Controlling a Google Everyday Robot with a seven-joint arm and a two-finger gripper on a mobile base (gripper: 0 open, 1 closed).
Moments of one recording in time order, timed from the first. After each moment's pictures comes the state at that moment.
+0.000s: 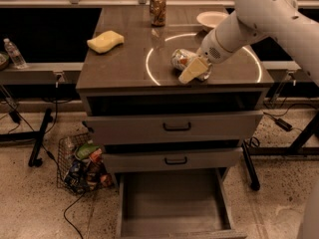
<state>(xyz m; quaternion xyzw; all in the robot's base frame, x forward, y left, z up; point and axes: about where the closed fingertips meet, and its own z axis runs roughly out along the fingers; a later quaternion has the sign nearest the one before) 0.696 -0.120 0.847 -0.48 0.82 0.09 0.31</state>
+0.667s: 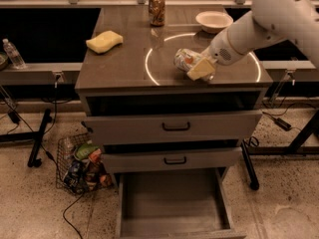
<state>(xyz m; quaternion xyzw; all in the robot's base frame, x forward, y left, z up) 0.677 -0.127 0.857 -0.48 0.80 0.12 0.32</state>
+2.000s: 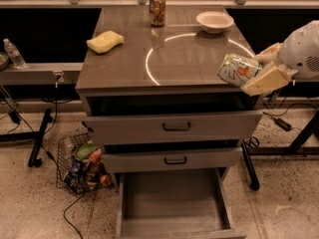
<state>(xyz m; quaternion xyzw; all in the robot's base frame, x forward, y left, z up) 0.530 -0.221 0.927 -0.54 0.77 0.13 0.33</state>
